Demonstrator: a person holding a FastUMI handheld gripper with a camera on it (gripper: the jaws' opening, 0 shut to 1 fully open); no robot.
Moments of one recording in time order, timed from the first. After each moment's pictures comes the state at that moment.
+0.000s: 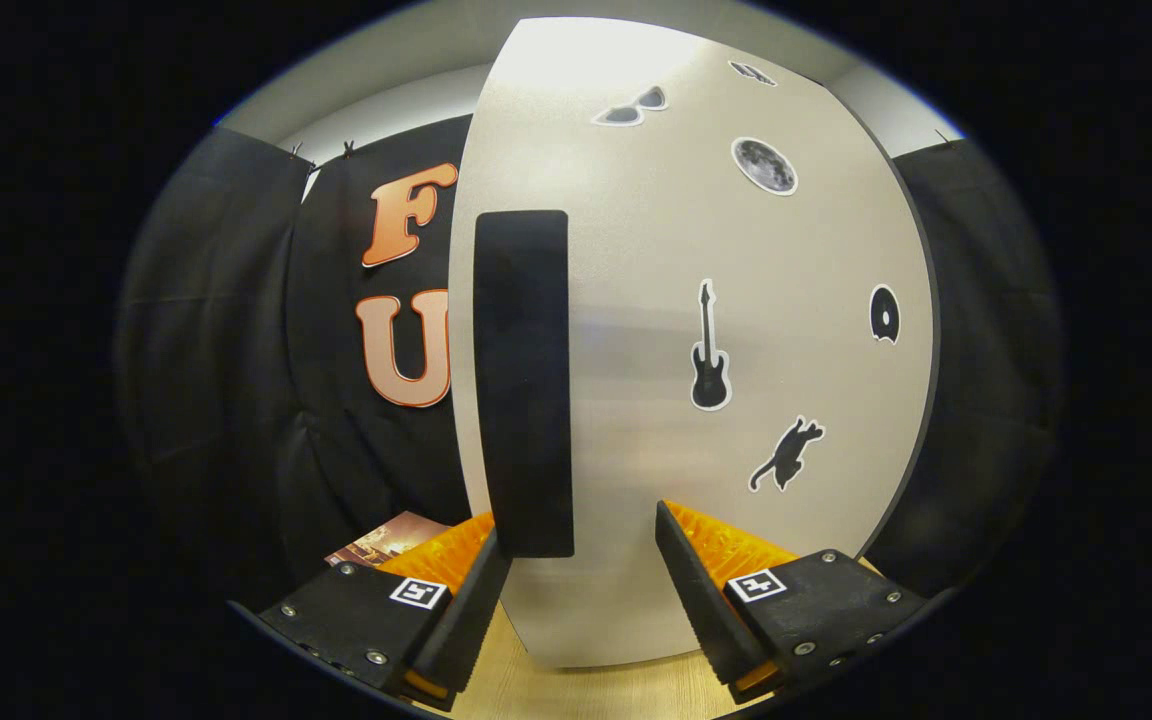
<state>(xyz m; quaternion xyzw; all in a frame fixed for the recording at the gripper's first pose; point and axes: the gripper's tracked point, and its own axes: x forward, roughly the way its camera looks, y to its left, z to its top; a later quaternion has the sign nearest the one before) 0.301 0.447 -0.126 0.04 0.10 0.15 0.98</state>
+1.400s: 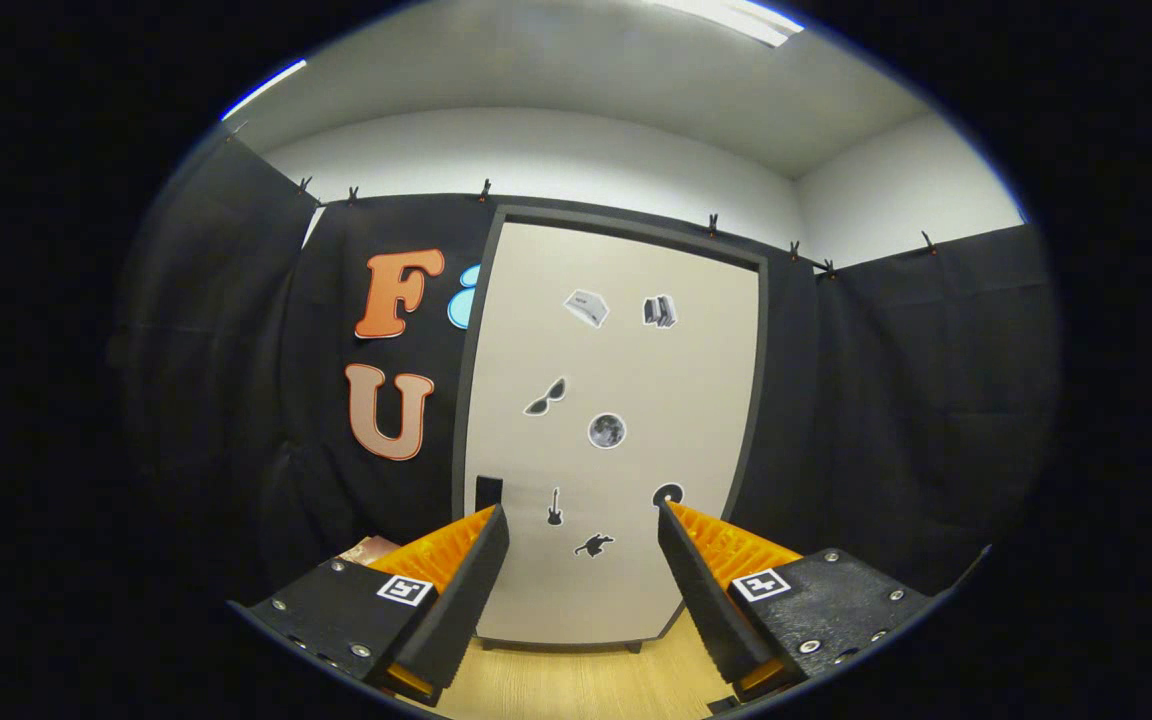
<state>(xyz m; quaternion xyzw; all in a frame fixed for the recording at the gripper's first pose) 0.134 0.301 0.092 -0.02 0.02 0.07 1.00</state>
